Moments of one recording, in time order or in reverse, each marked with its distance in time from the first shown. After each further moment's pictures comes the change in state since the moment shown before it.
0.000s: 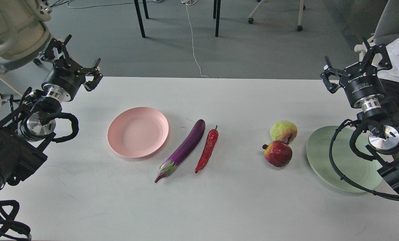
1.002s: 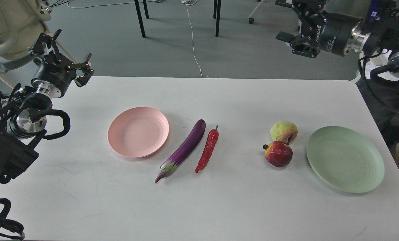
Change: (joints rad) left arm -0.009 0.041 -0.001 -0.002 -0.002 -0.004 -0.005; right arm 0.924 -0.233 -1.167 0.260 -0.342 0.000 0.000
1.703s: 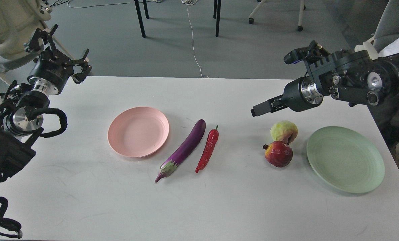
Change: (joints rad) left arm -0.007 0.018 0.002 0.000 -0.001 -0.028 -0.005; right arm 0.176 0.410 -0.760 0.007 -0.490 -0.185 0.054
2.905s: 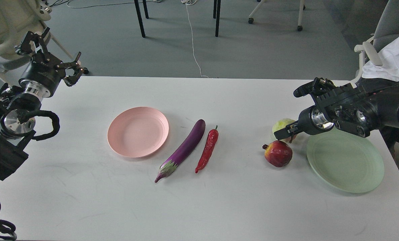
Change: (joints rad) left arm 0.014 0.026 0.002 0.006 0.001 0.000 0.002; right arm -0.280 0.042 -0.073 -0.241 -0.058 -0.059 -0.008
